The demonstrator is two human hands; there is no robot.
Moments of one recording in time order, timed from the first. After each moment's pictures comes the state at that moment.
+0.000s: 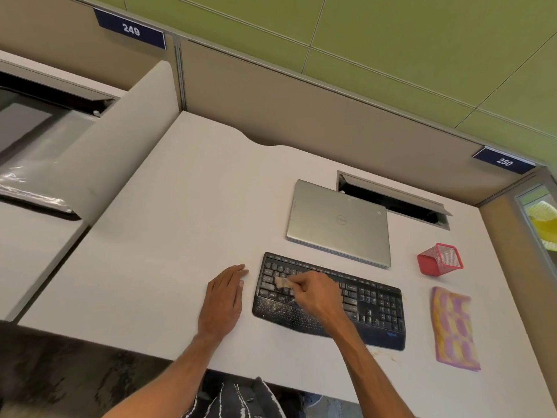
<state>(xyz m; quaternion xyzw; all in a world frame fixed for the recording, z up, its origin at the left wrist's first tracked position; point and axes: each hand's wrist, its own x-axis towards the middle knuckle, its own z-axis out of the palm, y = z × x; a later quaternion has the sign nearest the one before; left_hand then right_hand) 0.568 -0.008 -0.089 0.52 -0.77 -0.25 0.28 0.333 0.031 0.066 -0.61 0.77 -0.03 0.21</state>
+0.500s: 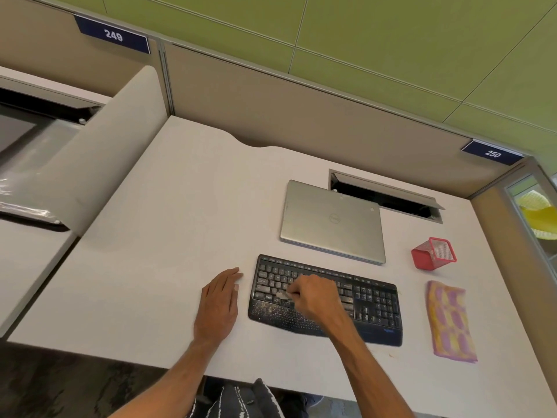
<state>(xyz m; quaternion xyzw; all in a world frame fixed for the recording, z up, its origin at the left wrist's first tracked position) 0.566 -0.006 -0.085 0.52 -0.77 -0.25 0.28 0.324 0.029 0.066 -0.64 0.74 0.08 0.19</state>
